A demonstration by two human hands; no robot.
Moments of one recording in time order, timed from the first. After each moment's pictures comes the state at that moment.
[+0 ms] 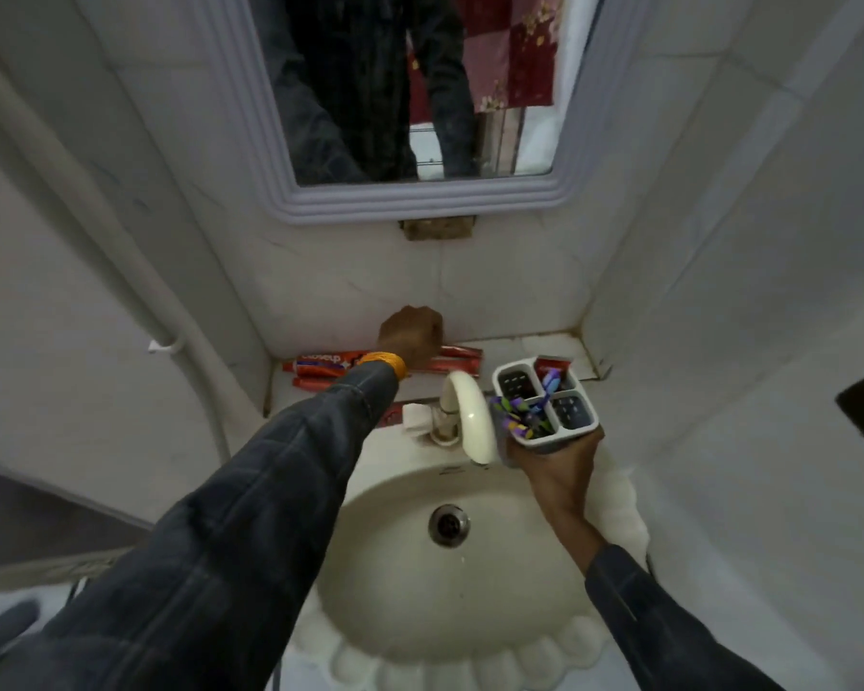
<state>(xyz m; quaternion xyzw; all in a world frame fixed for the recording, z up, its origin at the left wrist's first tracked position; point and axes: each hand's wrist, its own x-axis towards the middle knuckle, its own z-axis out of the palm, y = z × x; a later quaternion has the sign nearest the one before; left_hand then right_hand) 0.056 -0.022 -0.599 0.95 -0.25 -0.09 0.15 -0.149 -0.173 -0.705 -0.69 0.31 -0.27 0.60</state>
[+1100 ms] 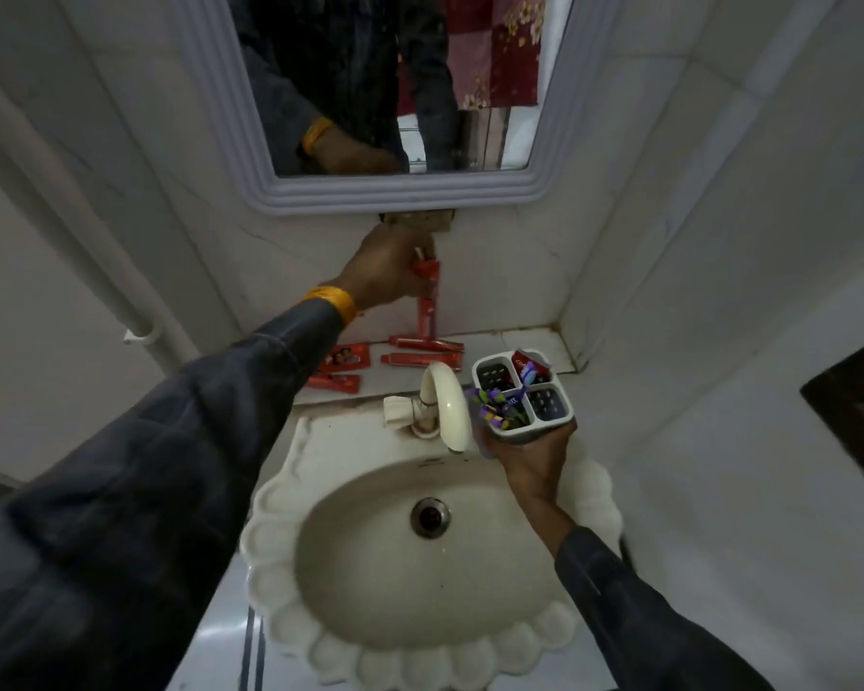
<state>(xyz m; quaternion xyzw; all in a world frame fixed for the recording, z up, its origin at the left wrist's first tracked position) 0.060 -0.014 -0.503 0.91 -0.34 0.00 0.25 -0.151 -0.175 -0.706 -0.68 0.30 -0.26 0.61</state>
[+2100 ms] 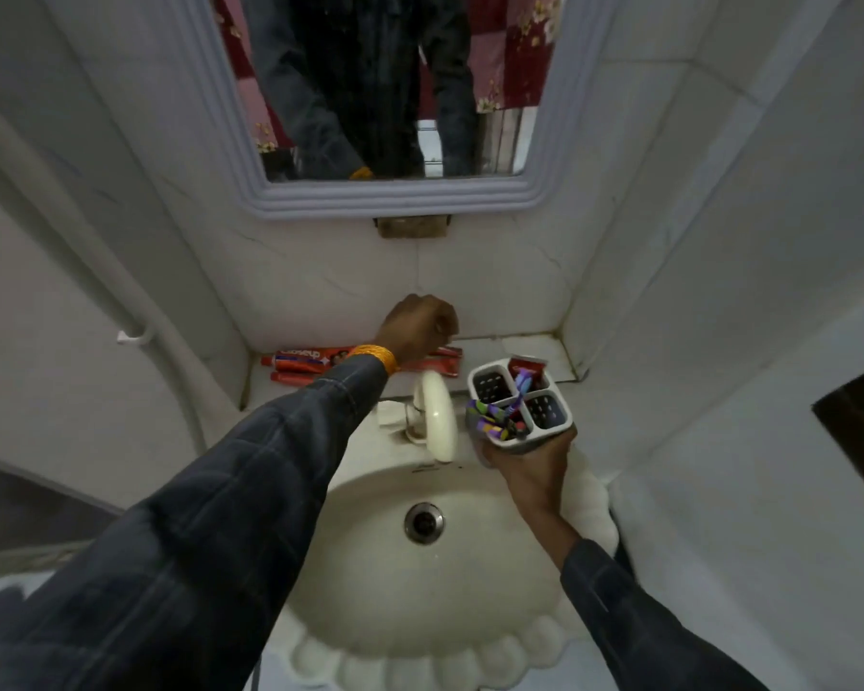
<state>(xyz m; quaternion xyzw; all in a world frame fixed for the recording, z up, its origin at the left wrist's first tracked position) 0.041 -0.055 -0.583 0.92 -0.32 -0.07 0.23 -0.152 -0.191 -0.704 -0.69 0.29 -0.25 0.61</state>
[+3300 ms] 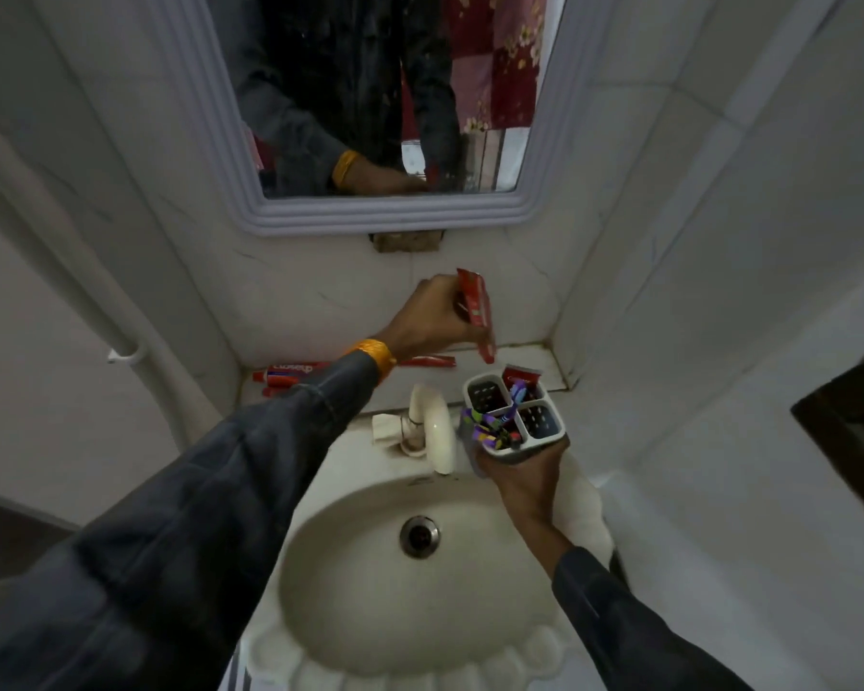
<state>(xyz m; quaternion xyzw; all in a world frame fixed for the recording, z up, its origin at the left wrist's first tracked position) 0.023 -0.067 -0.528 0.83 -0.34 -0.12 0.44 -0.152 -0.181 -0.697 -0.68 0.29 -0.25 0.62</state>
